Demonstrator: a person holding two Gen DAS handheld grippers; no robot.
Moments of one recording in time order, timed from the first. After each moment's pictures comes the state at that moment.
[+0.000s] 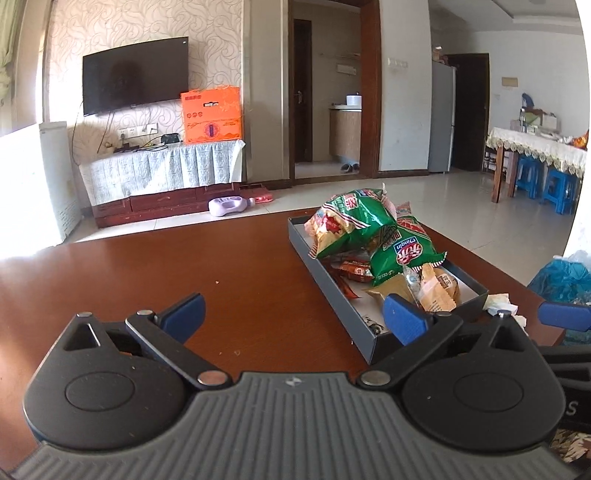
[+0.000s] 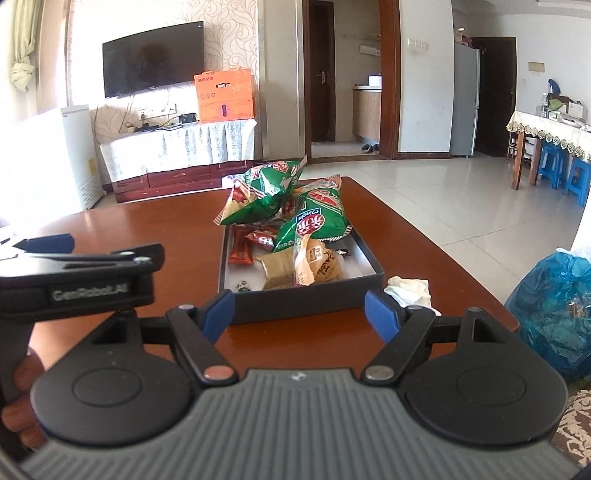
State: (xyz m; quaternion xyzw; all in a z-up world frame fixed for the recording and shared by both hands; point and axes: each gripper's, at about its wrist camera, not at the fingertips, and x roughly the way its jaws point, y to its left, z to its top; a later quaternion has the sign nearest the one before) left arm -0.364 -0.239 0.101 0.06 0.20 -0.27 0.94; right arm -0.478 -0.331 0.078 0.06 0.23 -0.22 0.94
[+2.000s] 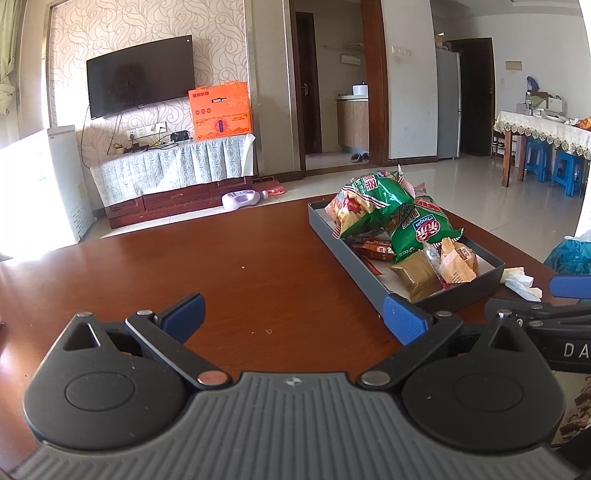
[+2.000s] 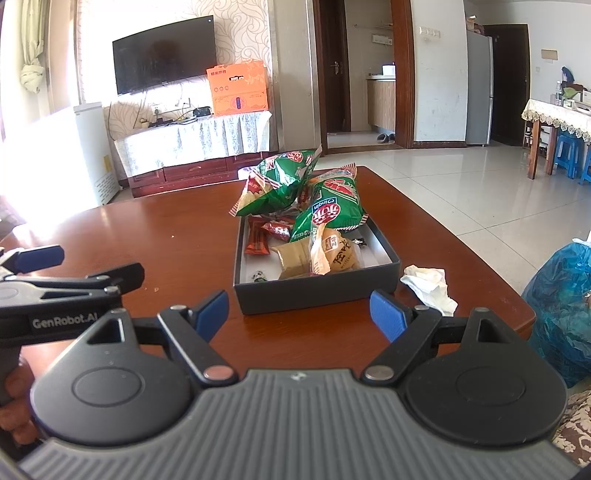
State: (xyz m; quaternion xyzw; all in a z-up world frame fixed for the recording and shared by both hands) left arm -0.367 -0.229 0.090 0.10 0.21 -0.26 0.94; right arm -0.479 -0.334 0.076 0.08 0.25 -0.20 0.95
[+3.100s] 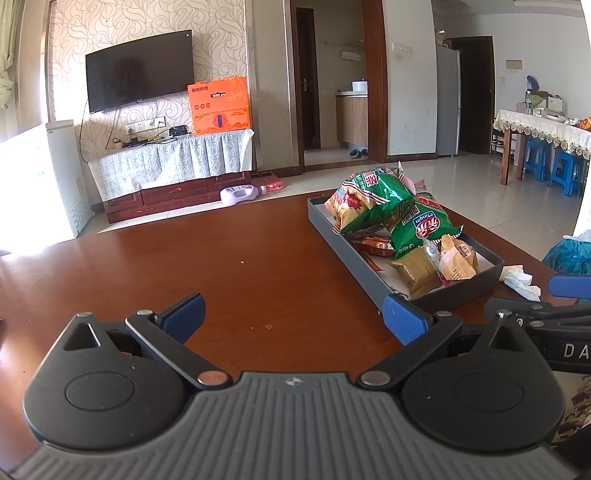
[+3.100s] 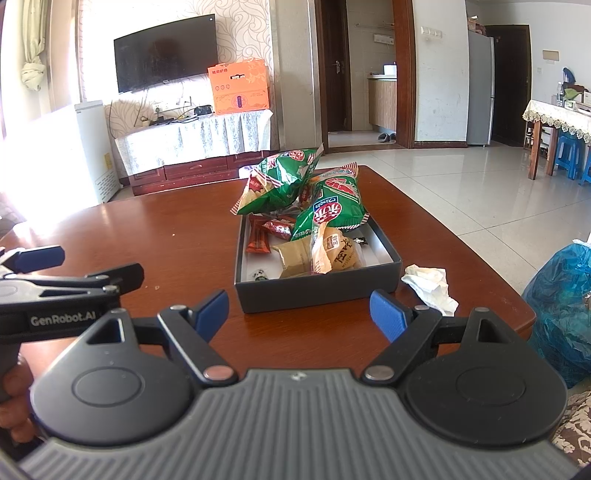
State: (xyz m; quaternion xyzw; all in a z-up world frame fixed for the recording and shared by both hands) left arm -0.365 -0.228 0.087 0.09 0.22 -0.26 0.94; right arm -0.479 -0.333 0.076 0.08 0.25 -0.20 0.95
